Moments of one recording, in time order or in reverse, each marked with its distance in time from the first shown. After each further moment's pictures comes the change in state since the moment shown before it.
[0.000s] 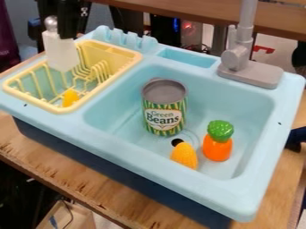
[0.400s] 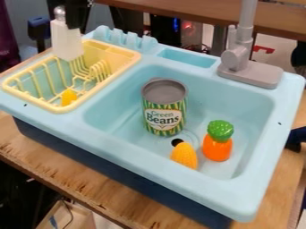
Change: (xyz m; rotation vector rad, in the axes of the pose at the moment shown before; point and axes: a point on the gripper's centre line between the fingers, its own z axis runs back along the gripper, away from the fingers) arm 0.025 0.010 0.007 0.019 -0.059 -0.014
